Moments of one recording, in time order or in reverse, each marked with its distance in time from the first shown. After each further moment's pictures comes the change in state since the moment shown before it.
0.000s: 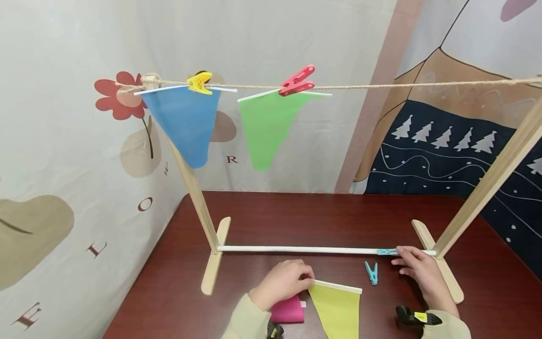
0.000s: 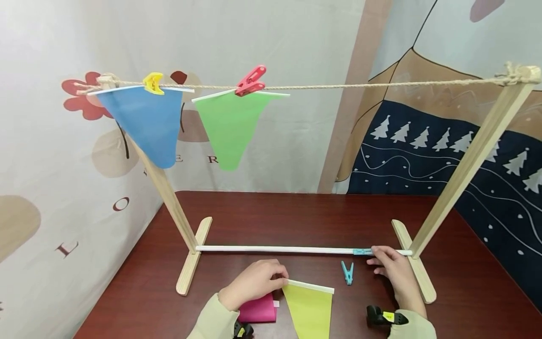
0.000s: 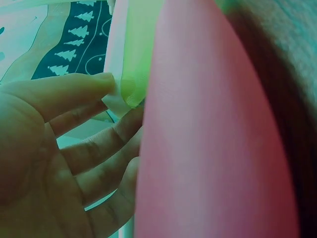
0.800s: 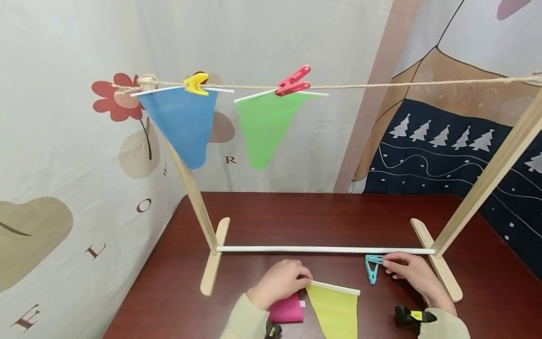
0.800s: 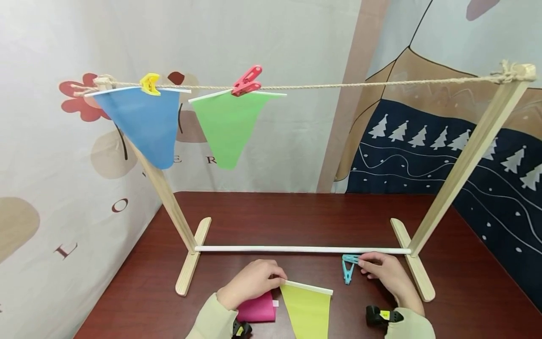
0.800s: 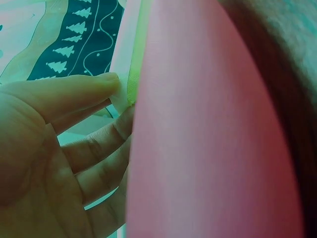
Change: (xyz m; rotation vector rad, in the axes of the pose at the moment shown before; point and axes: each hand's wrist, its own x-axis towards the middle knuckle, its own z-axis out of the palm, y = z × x) left_hand -0.001 -0.003 -0.001 0.037 -0.018 0.017; right_hand 0.002 0.004 0.007 -0.317 -0.184 0.023
